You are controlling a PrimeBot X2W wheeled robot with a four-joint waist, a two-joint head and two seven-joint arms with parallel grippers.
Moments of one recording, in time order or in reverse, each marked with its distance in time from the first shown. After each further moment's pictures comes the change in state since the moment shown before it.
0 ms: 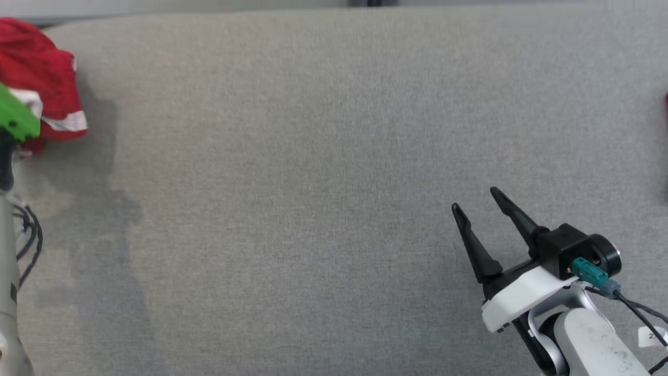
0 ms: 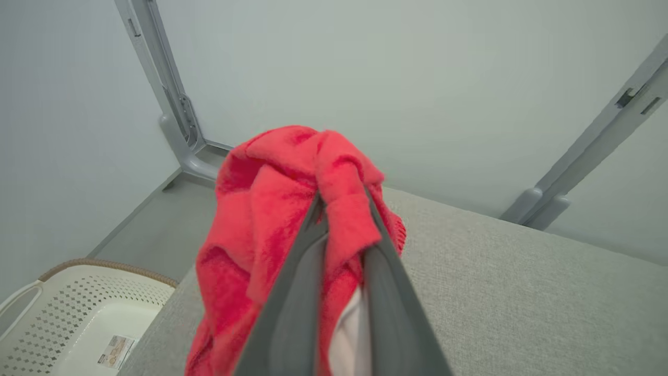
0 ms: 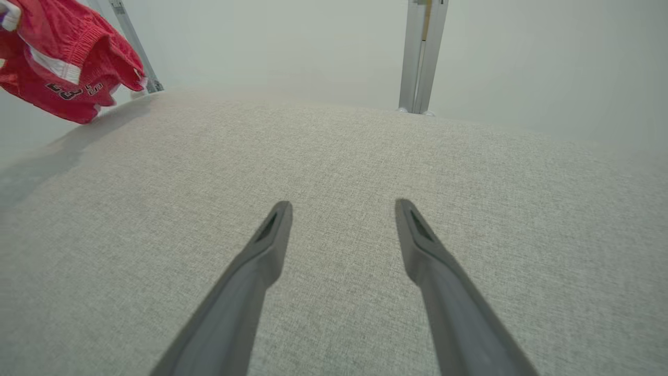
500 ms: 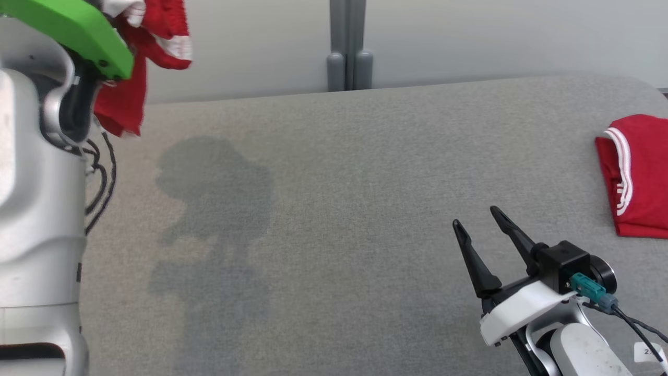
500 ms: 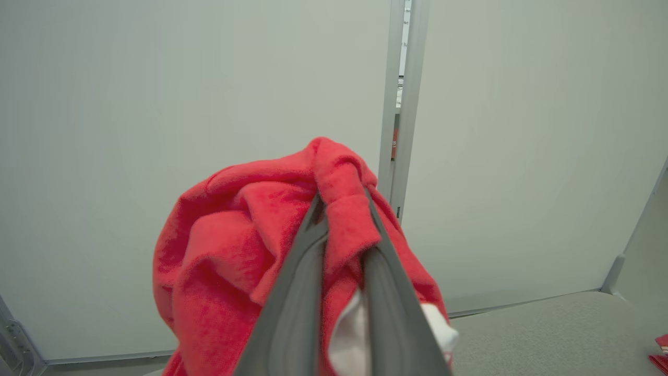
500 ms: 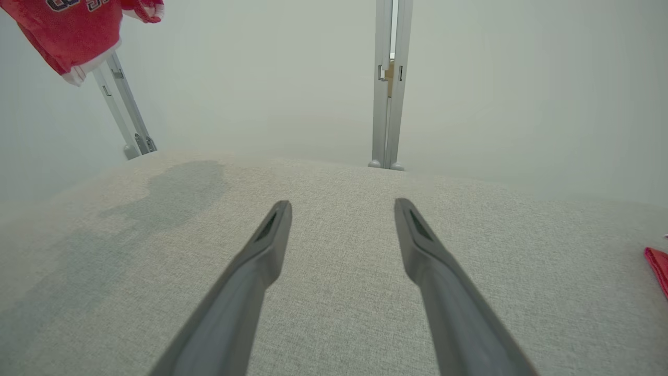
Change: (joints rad) left arm -0.005 -0.111 -0.164 -0.458 -0.022 -0.030 0.128; right arm 0.045 0.042 -0.022 0.045 0.010 0.000 -0.033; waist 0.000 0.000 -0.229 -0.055
